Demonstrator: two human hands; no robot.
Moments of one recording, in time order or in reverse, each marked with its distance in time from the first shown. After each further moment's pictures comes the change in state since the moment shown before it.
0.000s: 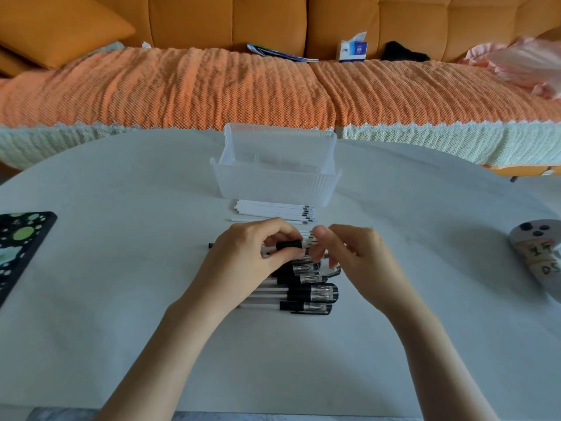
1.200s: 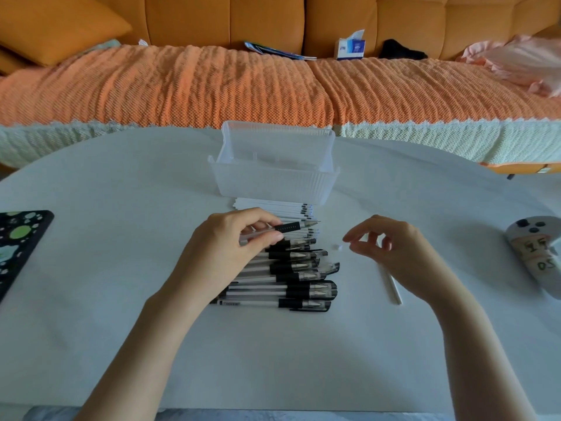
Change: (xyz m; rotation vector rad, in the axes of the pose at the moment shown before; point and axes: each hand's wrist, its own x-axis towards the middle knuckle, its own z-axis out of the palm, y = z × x) left_hand 0.001 -0.008 -0.018 0.046 0.034 -0.077; right_hand 0.002 0.030 -0.043 -0.184 0.024 0.031
